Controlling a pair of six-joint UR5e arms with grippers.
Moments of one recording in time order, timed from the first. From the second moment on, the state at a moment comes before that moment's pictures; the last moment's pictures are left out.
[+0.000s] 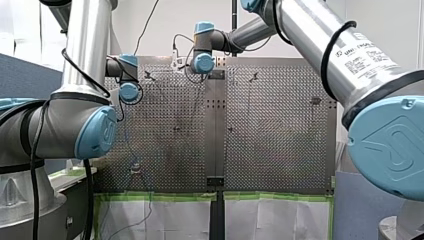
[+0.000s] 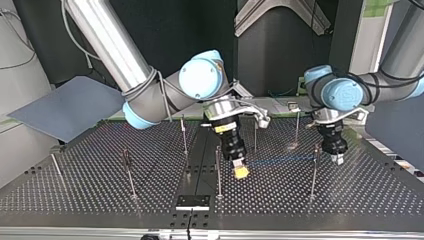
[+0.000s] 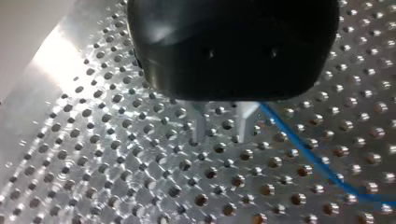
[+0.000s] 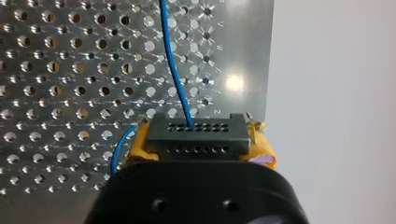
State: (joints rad) left arm 0.14 -1.79 -1.81 -2.58 -1.77 -1.92; right arm 2.46 -0.89 0.86 -0.14 1.75 1.48
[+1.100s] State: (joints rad) left arm 0.12 -1.53 -2.06 -2.80 -1.61 -2.11; right arm 2.48 -0.83 0.89 -0.11 1.77 1.50
